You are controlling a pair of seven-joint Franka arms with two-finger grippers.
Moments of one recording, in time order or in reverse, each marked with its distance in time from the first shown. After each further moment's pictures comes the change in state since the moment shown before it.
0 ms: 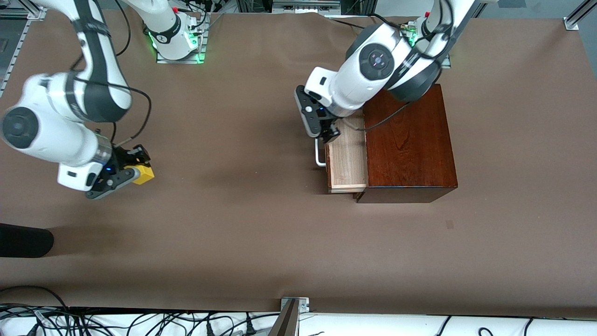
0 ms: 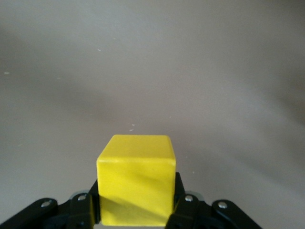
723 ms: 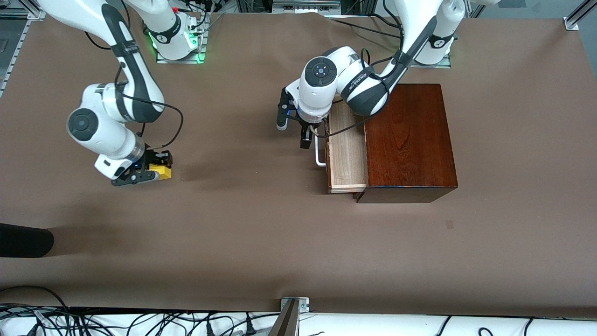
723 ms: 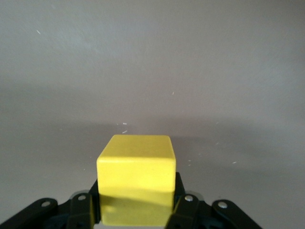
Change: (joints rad) left arm -0.108 0.148 0.007 -0.009 0.321 0.064 0.126; right arm 0.001 0.006 0.040 -0.323 -0.012 0.369 0.350
